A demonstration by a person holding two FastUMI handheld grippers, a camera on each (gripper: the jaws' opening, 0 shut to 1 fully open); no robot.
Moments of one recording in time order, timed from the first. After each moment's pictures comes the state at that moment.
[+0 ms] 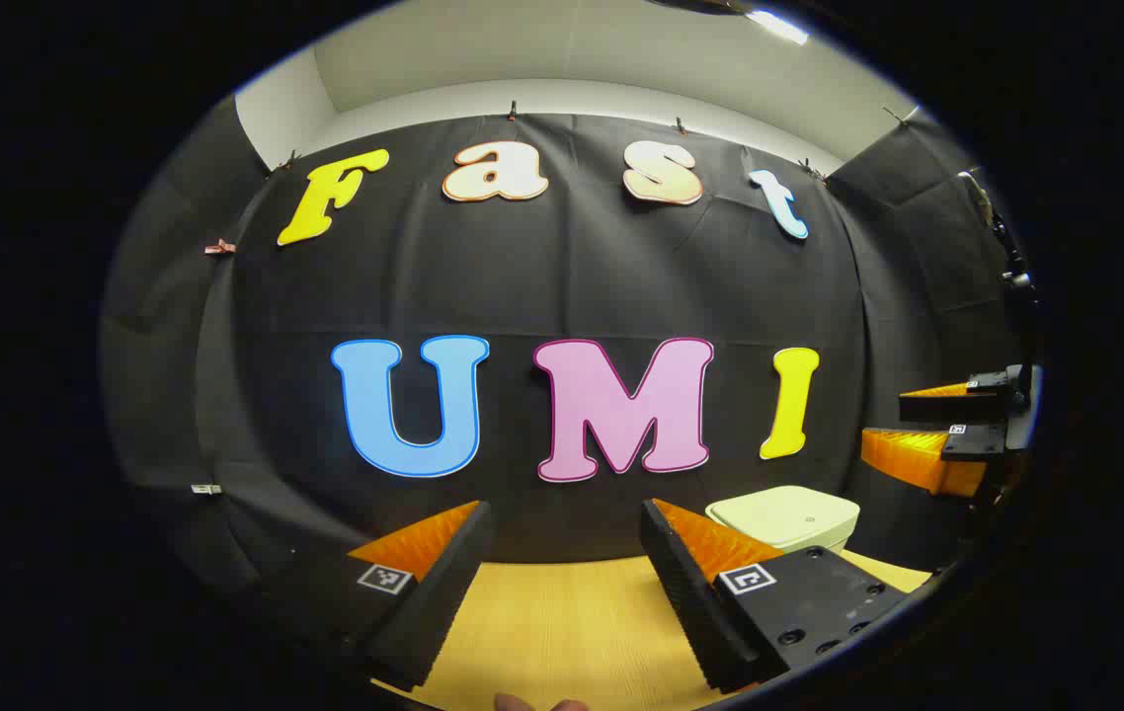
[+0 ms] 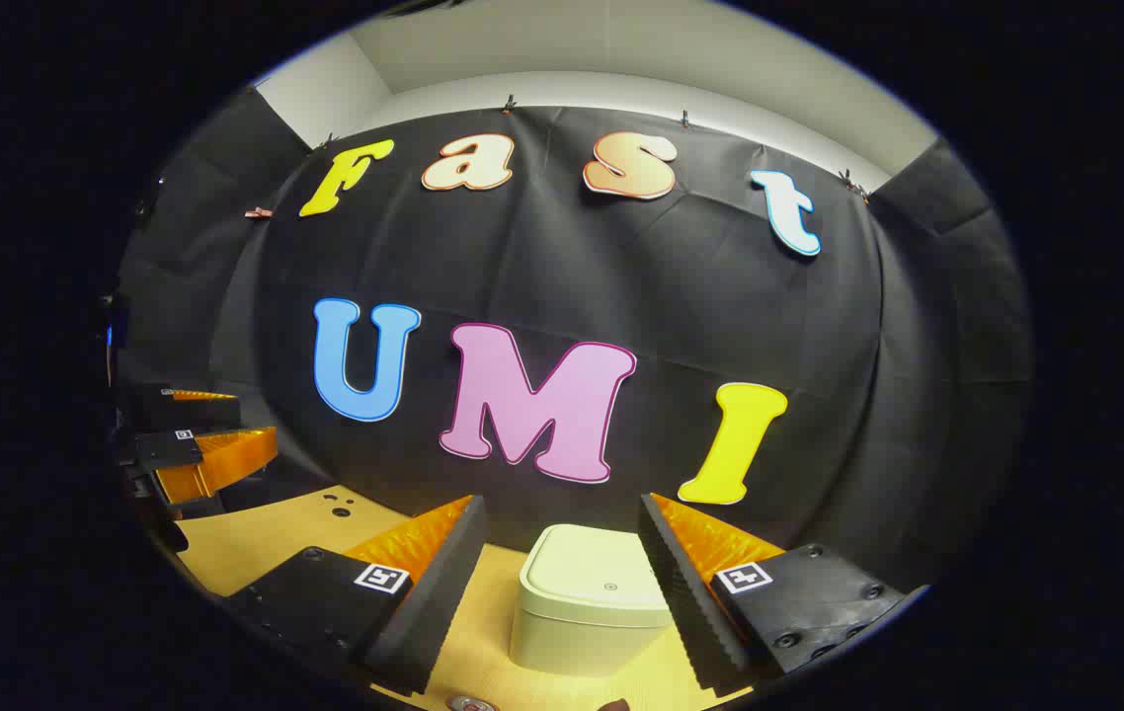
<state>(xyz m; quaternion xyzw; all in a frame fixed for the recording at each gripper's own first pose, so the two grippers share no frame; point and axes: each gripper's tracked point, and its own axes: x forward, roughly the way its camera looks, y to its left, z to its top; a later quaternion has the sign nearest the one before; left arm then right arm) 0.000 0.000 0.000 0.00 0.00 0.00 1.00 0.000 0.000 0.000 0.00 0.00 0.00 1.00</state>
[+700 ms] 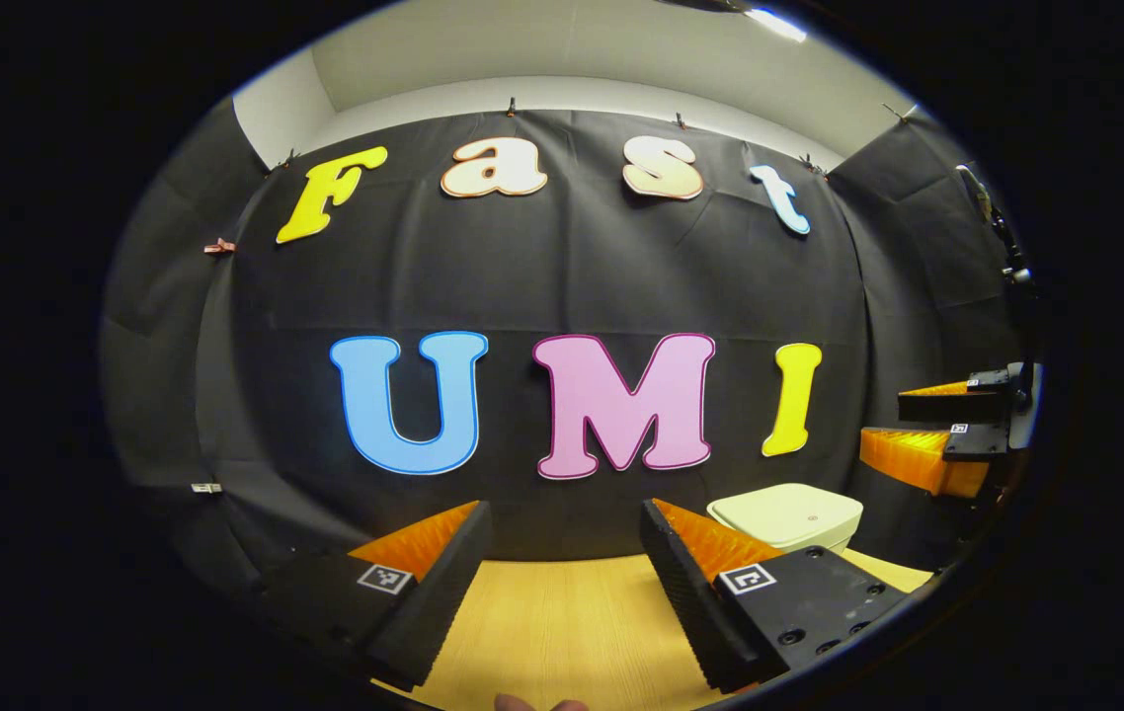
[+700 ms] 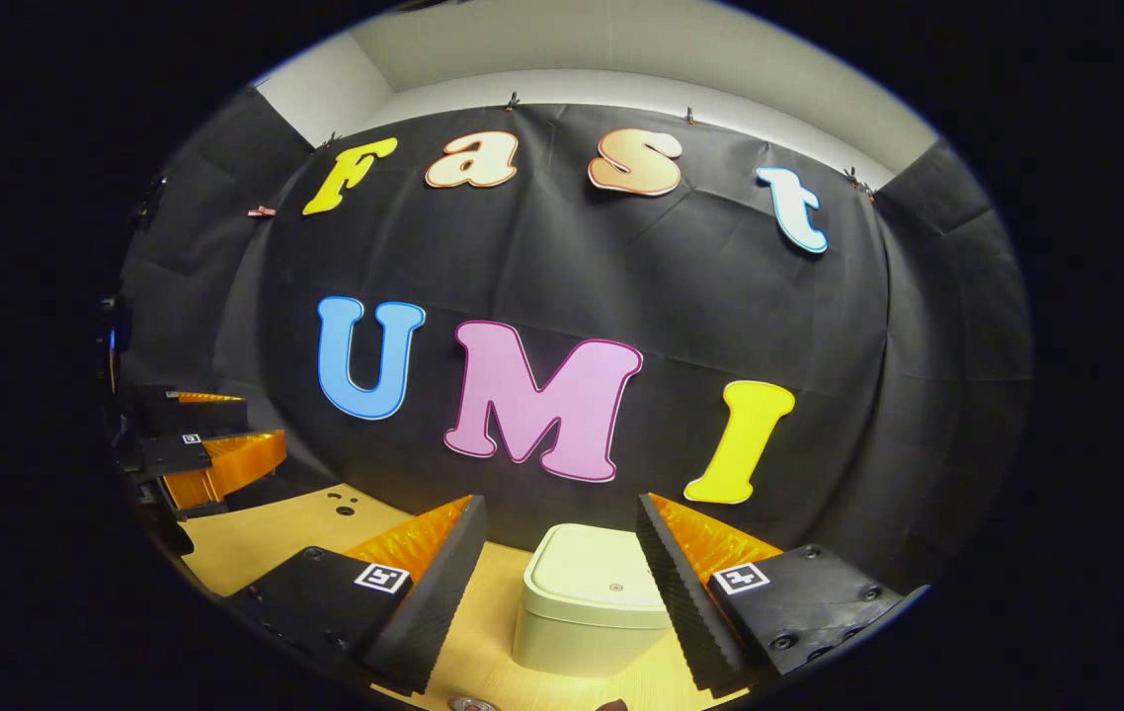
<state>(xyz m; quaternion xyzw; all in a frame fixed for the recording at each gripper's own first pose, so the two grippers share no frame) 0.005 -0.003 -0.004 0.00 0.01 0.00 1.00 0.002 -0.001 -0.001 0.00 0.00 0.00 1.00</state>
